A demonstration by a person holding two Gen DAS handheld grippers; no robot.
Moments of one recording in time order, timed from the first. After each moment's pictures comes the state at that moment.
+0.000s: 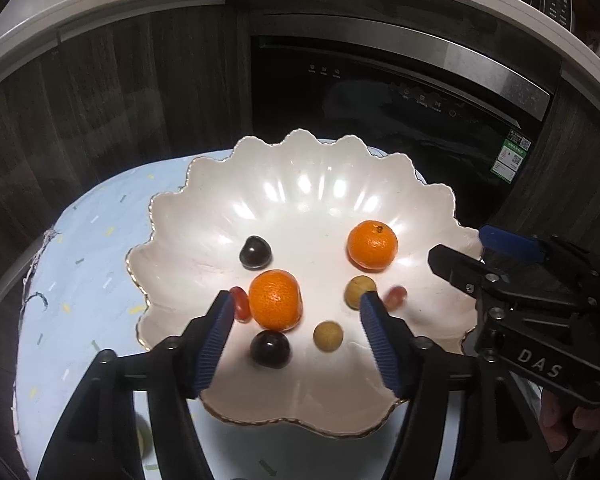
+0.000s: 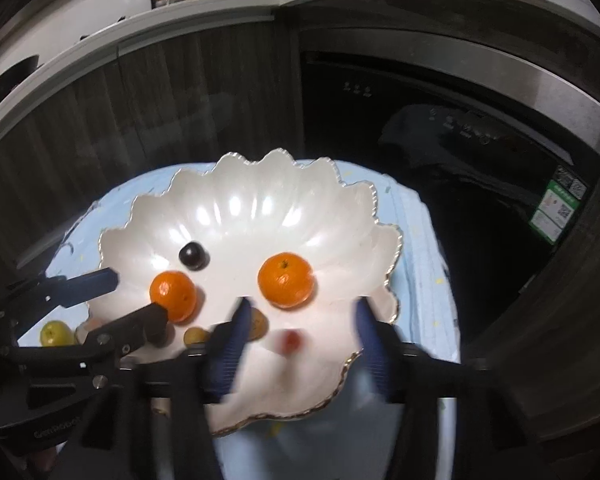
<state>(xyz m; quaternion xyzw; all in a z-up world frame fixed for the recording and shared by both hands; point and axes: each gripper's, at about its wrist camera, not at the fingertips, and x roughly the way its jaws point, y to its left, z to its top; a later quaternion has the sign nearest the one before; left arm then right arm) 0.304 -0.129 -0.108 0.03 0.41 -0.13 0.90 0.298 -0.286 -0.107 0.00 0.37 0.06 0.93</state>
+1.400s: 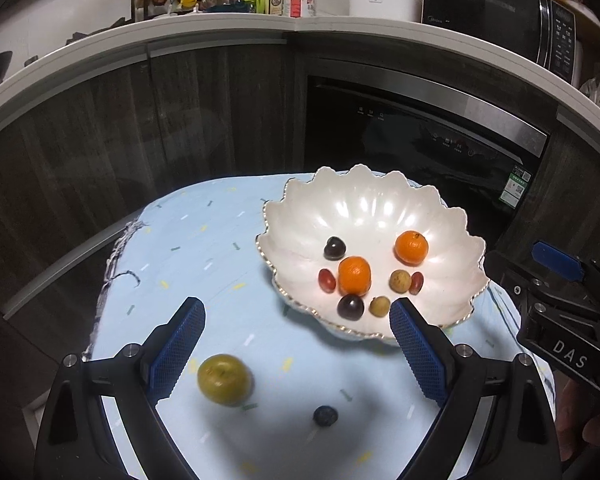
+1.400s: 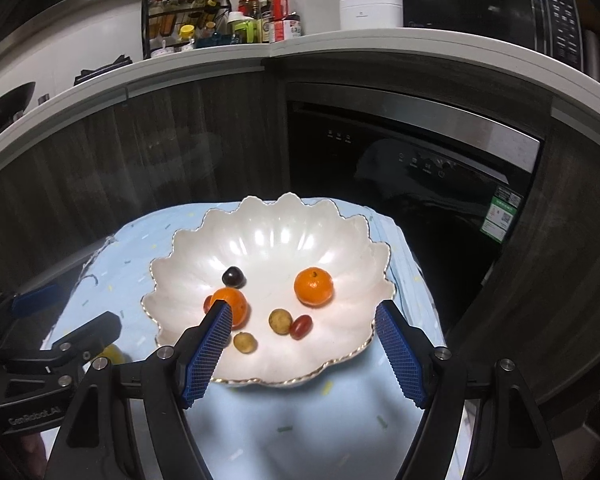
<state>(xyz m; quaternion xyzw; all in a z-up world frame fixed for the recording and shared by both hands) 0.229 -0.046 -0.057 0.01 0.36 -0.08 0.93 0.218 -0.239 -0.053 0.01 0.32 0.00 0.95</state>
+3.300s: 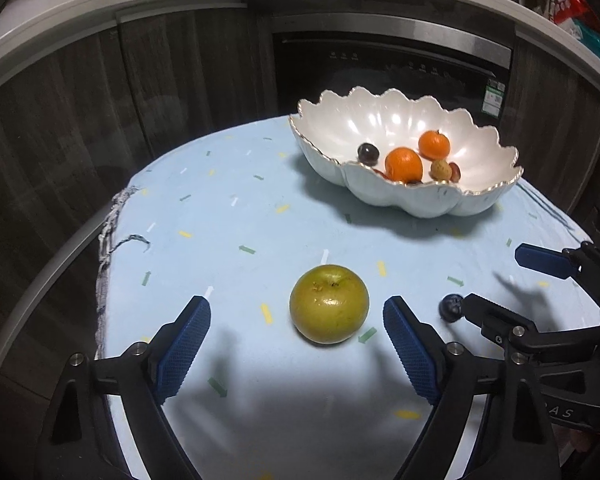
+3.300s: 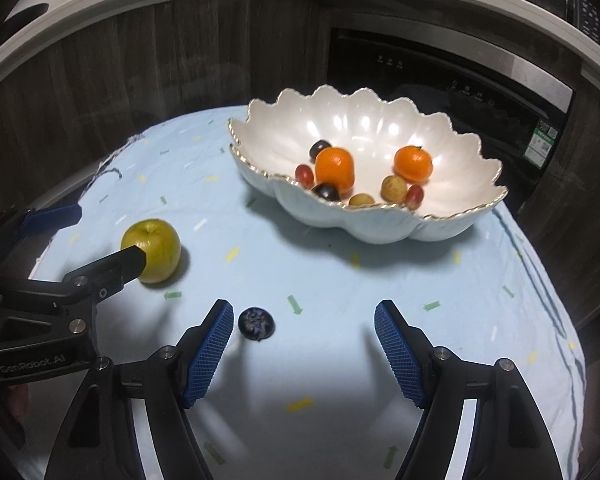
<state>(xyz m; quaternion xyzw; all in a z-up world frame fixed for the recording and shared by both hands) 0.227 0.041 -0.148 0.10 0.38 -0.19 0.90 0.184 -0.115 -0.152 -0.02 0.40 -0.01 0.92</state>
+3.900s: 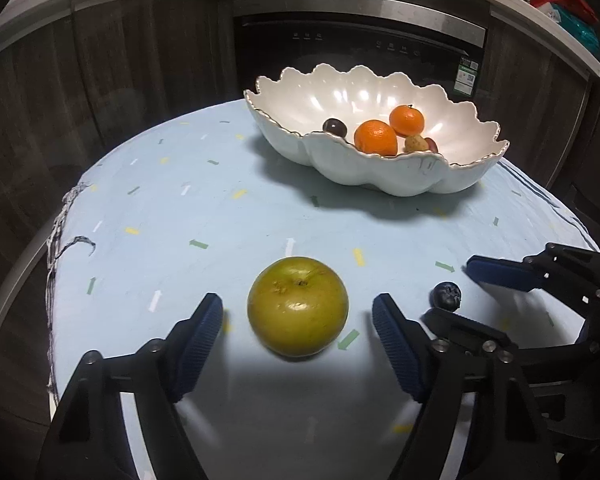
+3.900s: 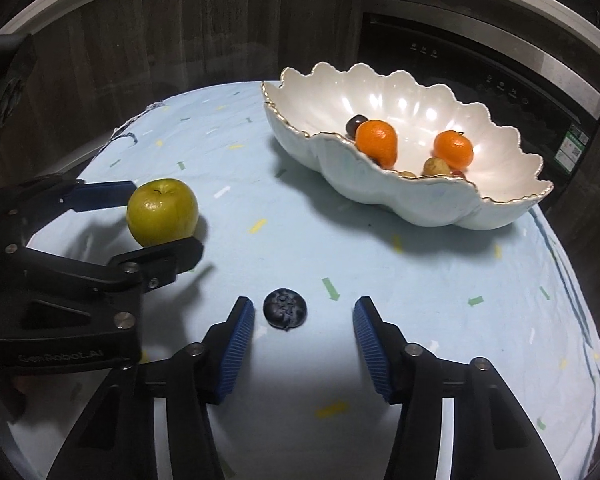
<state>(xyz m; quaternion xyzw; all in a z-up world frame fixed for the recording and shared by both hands) 0.242 0.027 -0.171 0.11 0.40 -0.25 0.88 0.191 -0.099 -0.176 -0.04 0.42 0.03 0.91</state>
